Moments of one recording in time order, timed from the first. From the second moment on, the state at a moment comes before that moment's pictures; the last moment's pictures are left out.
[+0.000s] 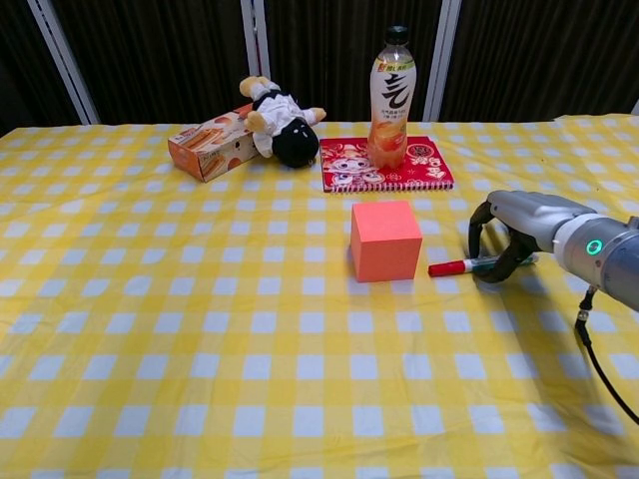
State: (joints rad) left arm -0.21 -1.18 -0.01 -1.62 1.52 1.36 0.12; right arm 0.69 -1.73 0.25 -1.32 -0.74 1.00 -0.55
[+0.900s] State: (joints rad) left arm -0.21 -1.18 -0.01 -1.63 1.52 1.36 0.11; right arm 0.69 -1.59 0.29 -1.52 -0.74 1.10 -0.58
